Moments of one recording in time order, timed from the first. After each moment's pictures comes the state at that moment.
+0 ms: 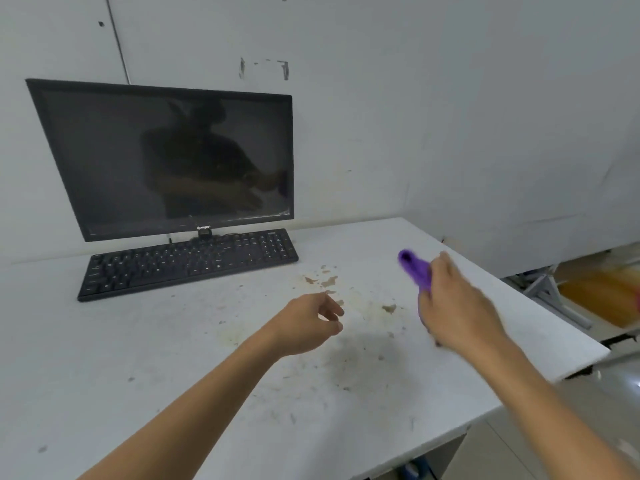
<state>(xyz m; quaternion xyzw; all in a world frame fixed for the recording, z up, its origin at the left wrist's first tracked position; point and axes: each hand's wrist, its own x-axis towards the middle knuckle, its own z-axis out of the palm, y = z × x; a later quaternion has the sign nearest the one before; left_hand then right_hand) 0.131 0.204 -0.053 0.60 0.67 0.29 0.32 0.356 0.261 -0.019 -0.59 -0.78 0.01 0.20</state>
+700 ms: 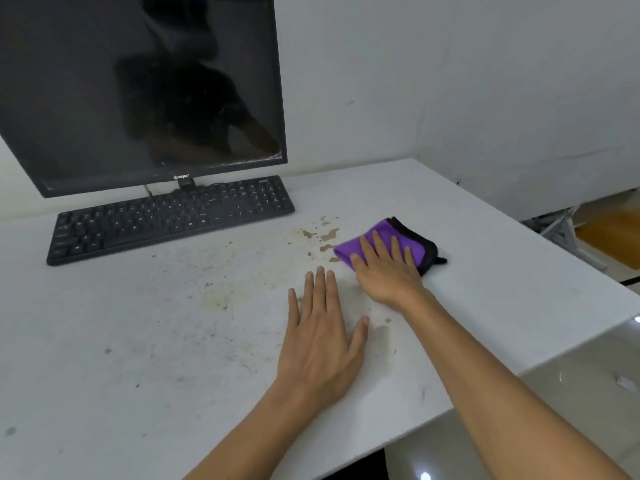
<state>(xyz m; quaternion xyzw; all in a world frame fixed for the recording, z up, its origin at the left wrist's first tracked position) 0.186 0.183 -0.137 0.63 0.75 0.16 0.07 0.275 0.340 -0.121 -0.56 -0.81 0.14 -0.01</state>
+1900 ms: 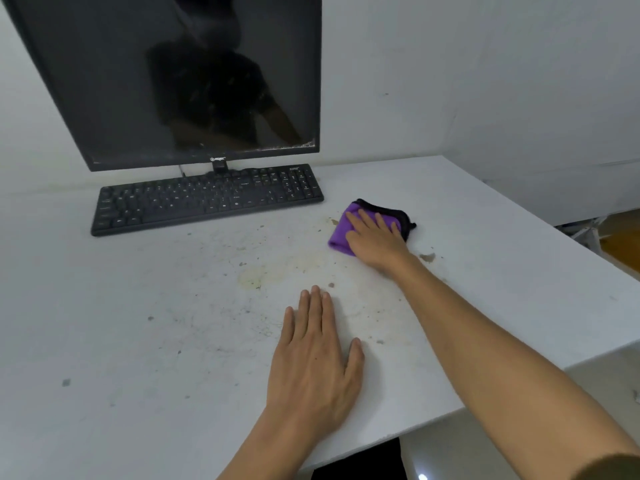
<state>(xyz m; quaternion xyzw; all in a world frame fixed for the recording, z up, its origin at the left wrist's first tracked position) 0.163 0.121 -0.136 0.60 0.78 0.13 0.07 0.207 0.362 -0.116 -0.50 -0.85 0.16 0.01</state>
